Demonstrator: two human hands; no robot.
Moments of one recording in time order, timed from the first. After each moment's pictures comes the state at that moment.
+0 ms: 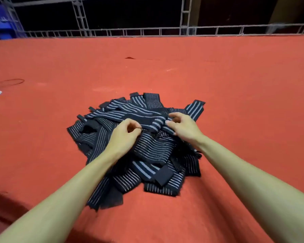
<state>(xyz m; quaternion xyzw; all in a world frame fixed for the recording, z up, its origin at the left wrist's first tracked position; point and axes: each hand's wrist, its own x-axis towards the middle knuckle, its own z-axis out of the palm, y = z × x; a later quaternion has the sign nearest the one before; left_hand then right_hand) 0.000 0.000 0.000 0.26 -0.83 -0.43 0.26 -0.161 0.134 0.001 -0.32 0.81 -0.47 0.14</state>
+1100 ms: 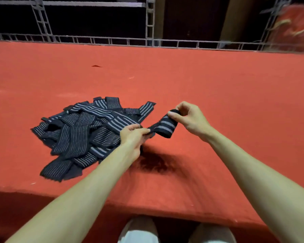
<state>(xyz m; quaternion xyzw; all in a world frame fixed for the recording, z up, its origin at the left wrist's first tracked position) -0.016 0.228 0.054 0.28 -0.44 -0.81 0.25 -0.124 0.375 0.091 -0.38 0.78 -0.50 -0.02</state>
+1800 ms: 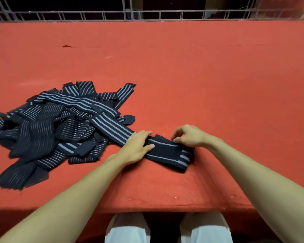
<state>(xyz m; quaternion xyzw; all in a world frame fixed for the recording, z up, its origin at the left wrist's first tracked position) -0.069 0.234 -0.053 0.00 -0.97 -0.24 0.02 -0.170 0.433 -0.006 -0.31 0.91 -0.19 0.19</state>
